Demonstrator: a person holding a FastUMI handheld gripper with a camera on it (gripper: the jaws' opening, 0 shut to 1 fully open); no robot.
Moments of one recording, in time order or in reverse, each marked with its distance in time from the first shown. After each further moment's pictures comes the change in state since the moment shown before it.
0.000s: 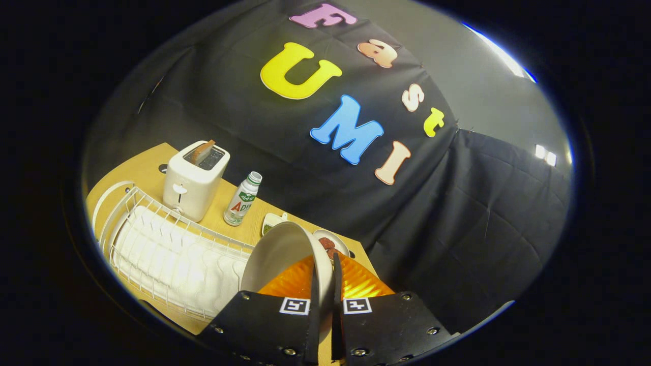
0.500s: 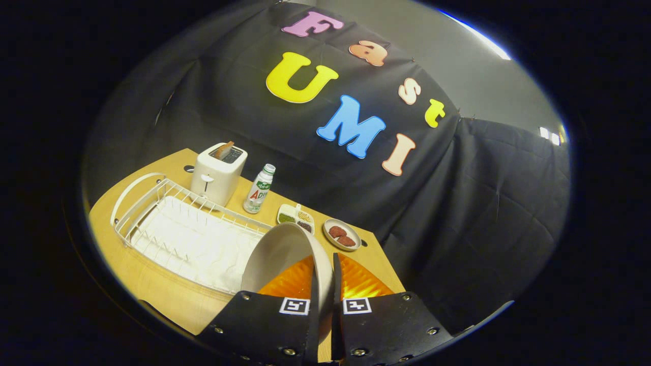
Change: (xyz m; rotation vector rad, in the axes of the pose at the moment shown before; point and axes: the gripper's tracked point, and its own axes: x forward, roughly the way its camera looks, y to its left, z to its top) arm -0.059 -0.005 -0.069 0.075 -0.009 0.154
